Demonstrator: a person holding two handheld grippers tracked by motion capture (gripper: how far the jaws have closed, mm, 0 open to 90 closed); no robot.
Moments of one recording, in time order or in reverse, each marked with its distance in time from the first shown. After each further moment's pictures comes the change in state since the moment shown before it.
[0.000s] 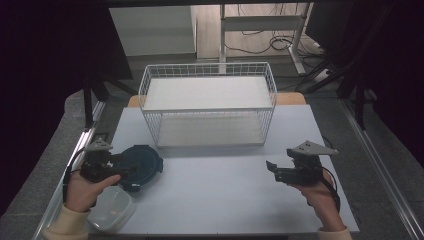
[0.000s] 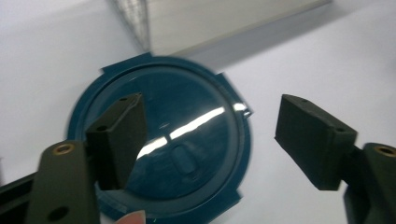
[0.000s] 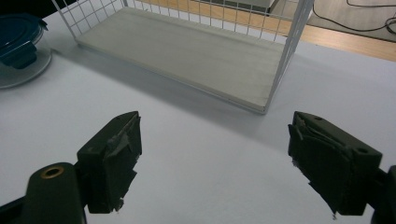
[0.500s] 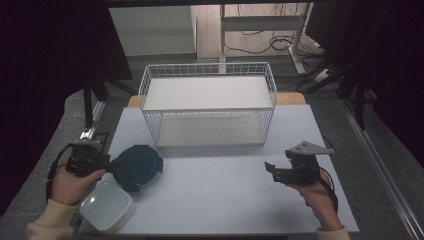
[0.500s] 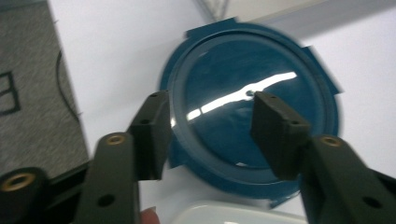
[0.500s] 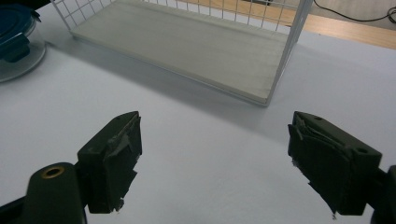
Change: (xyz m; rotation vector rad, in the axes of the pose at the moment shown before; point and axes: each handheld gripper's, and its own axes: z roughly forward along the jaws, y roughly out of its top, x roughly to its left) left arm 0.049 -0.005 -0.001 0.113 0.114 -0.078; right arm 0.001 -0.002 0.007 0.033 -0.008 0.007
